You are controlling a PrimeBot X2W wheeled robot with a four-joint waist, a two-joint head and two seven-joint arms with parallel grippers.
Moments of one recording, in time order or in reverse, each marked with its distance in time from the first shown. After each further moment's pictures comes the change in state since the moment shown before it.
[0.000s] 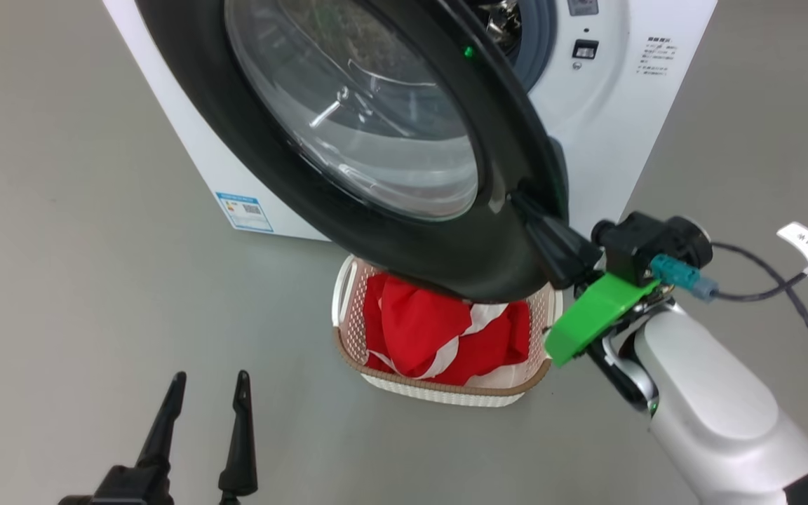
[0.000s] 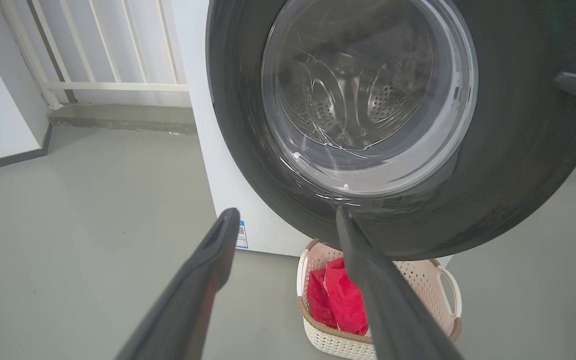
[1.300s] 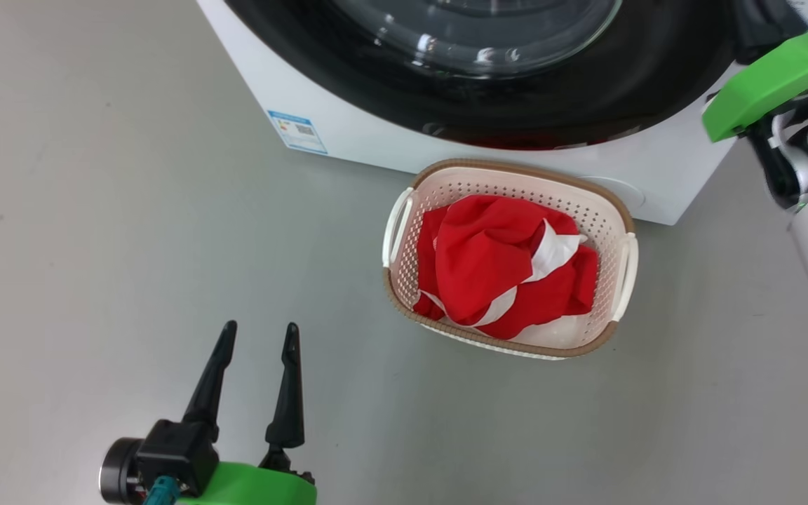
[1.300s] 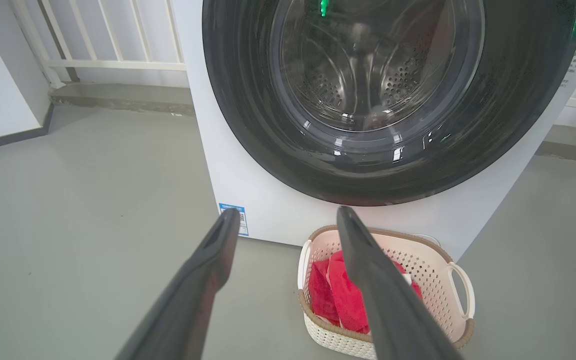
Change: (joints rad) left arm -0.146 -0.079 -0.060 0.088 -0.002 -0.044 -0.053; right arm -0.446 -0.134 -0.165 0.328 0.027 0.003 -0.016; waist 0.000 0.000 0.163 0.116
